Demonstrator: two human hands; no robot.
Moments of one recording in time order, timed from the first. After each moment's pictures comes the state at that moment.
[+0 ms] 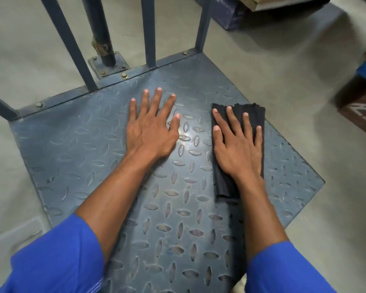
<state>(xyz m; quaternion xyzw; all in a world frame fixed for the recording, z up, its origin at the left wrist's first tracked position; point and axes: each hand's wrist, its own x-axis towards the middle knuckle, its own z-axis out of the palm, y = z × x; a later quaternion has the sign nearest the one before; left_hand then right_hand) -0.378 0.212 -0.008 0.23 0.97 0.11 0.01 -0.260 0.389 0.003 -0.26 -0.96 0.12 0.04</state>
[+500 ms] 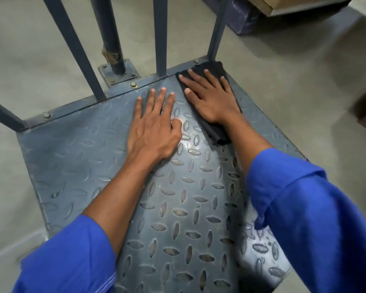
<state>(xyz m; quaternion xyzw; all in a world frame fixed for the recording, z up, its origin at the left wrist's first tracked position) -0.408 0.210 -0.003 0.24 0.96 0.14 -0.01 -0.430 0.408 0.014 -0.03 -0.99 0.12 -0.01</state>
